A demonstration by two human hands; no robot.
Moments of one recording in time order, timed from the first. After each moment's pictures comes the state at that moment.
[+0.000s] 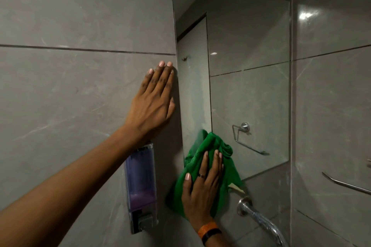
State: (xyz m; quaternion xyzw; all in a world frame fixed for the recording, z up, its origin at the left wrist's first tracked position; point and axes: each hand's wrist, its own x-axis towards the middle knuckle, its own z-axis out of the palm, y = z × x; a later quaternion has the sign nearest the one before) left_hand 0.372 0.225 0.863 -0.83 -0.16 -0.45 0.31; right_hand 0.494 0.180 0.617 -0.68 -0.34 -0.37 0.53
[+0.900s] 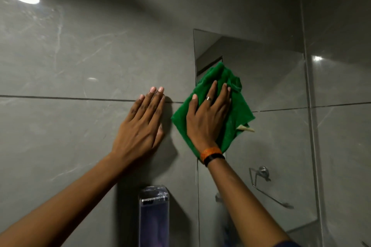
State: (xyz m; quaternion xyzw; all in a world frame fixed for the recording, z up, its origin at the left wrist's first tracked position) left_hand 0.319 0.259 0.910 -0.74 -0.17 -0.50 0.43; right_hand 0.485 0.202 0.931 -0.60 -0.32 -0.45 0.58
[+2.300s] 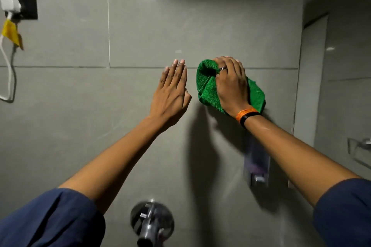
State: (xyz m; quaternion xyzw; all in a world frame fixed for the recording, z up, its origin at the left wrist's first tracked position) left_hand 0.067 0.191 0.882 -0.75 -0.37 -0.42 0.35; right_hand 0.256 0.174 0.910 -0.50 -0.58 -0.47 0.45
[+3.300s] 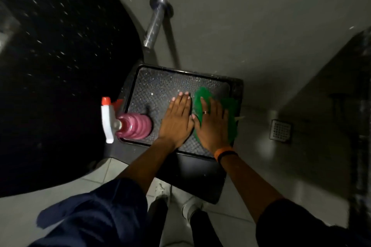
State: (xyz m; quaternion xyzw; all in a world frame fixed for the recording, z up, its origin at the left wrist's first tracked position) left_hand 0.037 0.023 -0.047 -0.81 -0.55 0.01 -0.19; right_hand 0.168 0.005 -0.044 -0.72 -0.67 0.16 0.01
